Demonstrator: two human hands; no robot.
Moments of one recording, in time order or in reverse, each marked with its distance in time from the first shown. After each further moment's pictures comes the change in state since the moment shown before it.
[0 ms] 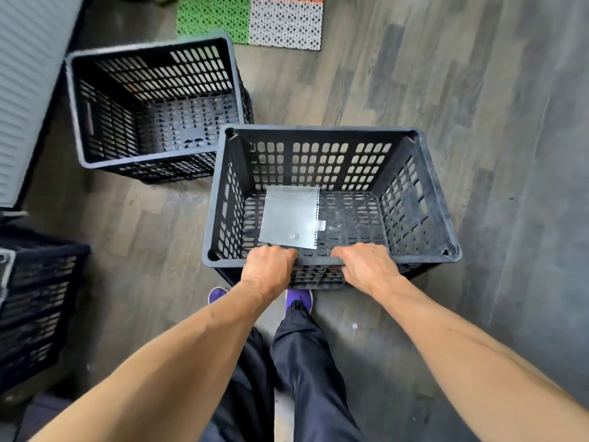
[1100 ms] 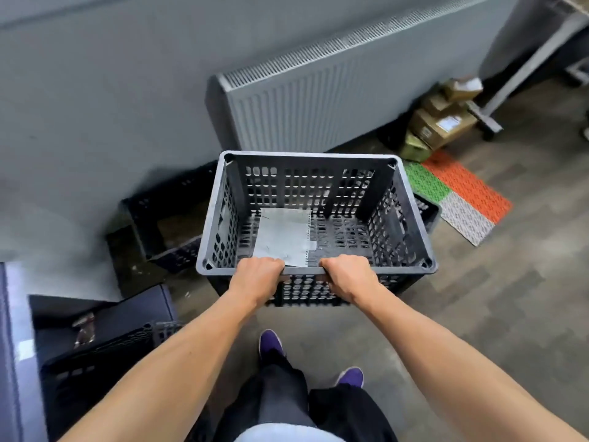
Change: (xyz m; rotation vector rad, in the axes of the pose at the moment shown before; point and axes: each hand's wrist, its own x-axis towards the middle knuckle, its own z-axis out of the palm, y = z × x) left_hand -0.441 -0.261 -0.050 -0.296 0.353 -0.676; right_hand -0.074 -0.490 -0.167 -0.546 0.163 -0.714
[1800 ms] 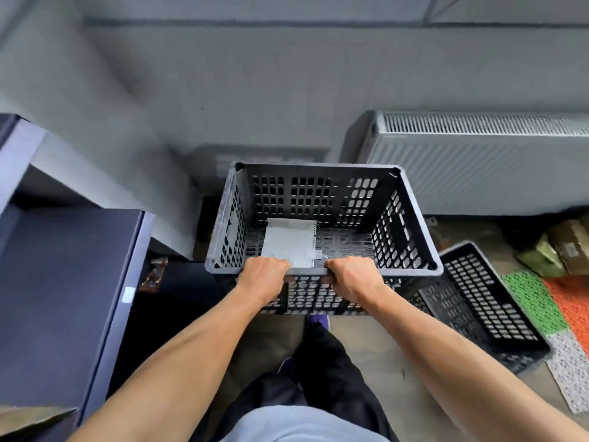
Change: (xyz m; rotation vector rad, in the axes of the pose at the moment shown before) left_hand -0.028 -0.181 -0.013 -0.120 0.003 -0.503; right_hand 0.203 -0.140 -0.074 -0.192 -0.048 -0.431
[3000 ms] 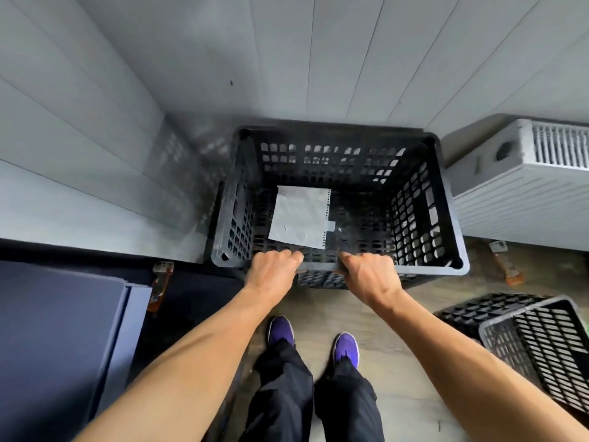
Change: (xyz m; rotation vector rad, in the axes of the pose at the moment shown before) left_hand 0.208 -0.195 0.100 -0.130 -0.009 -0.123; right_hand 0.309 -0.014 0.053 -0.095 0.042 -0.025
